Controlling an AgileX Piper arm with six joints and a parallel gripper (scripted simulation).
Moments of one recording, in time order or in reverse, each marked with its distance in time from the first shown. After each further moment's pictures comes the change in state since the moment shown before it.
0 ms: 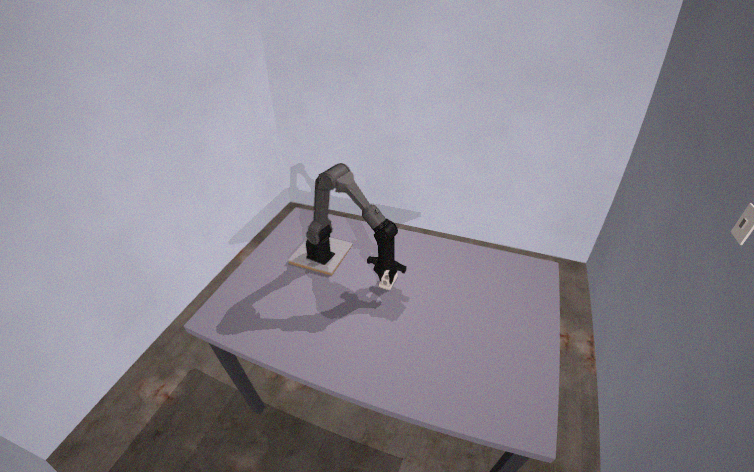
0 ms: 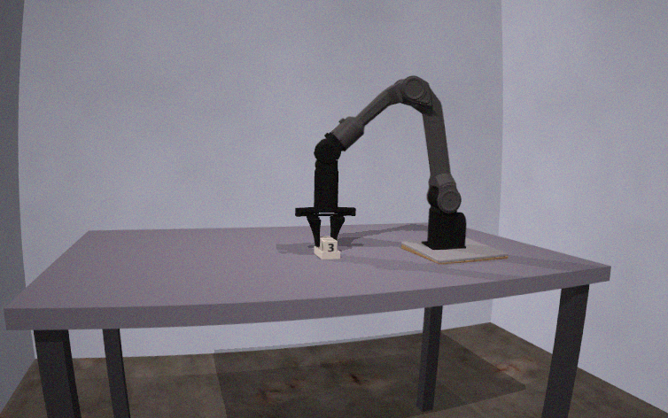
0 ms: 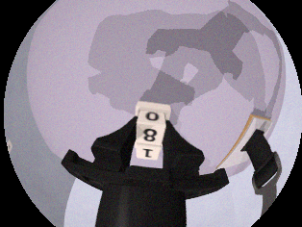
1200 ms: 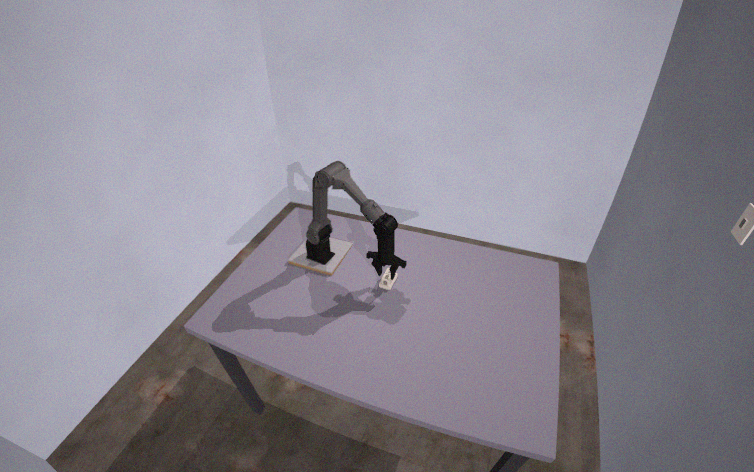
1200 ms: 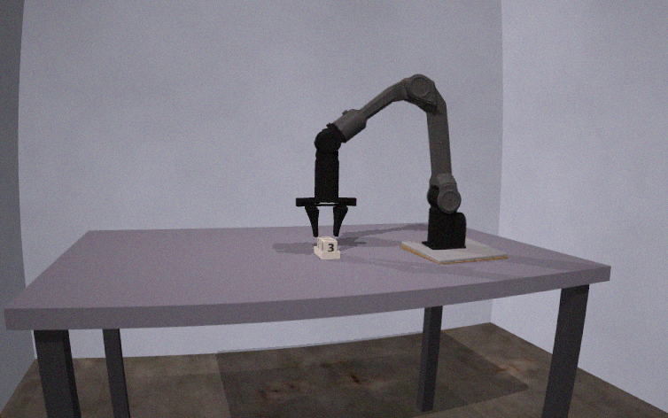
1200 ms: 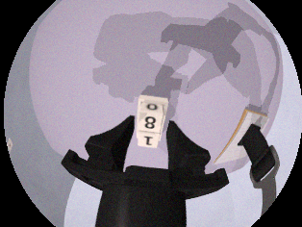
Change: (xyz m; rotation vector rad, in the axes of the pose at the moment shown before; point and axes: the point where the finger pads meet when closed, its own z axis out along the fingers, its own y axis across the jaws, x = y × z) arm 0.001 -0.001 -0.024 0.003 0.002 -0.001
